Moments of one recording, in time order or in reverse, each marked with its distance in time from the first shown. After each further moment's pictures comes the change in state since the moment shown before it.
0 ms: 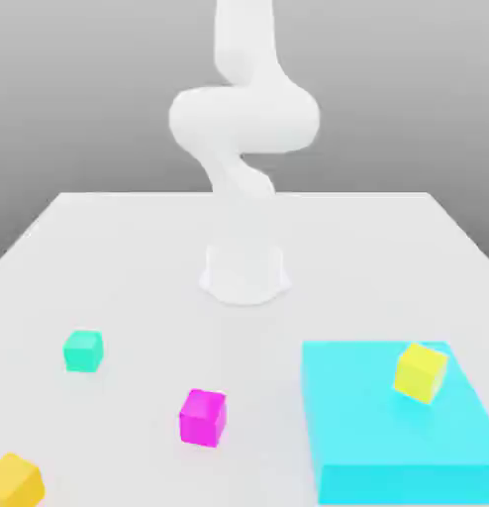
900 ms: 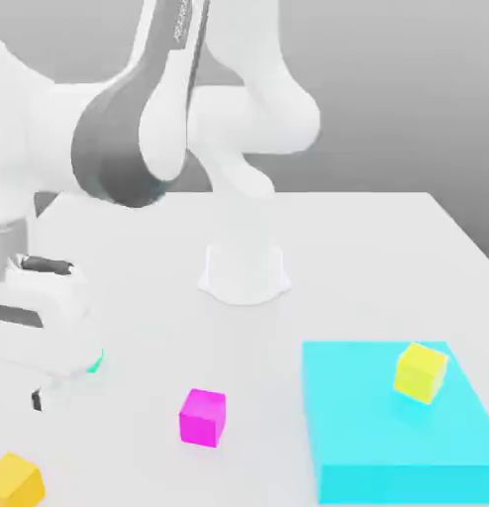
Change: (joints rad) arm -0.168 0.985 -0.230 0.087 0.197 0.236 -0.175
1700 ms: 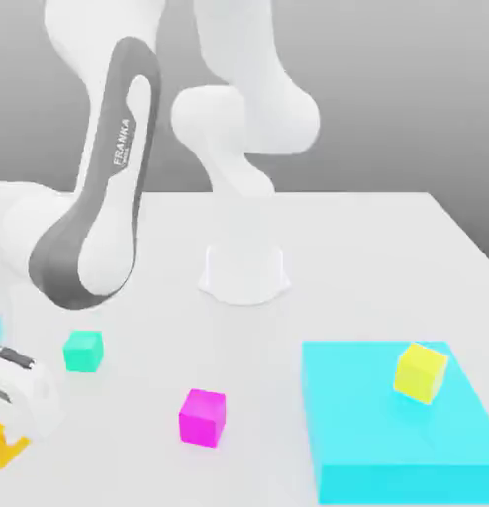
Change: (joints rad) arm -0.060 0.013 -0.088 -0.146 -0.034 0.057 0.026
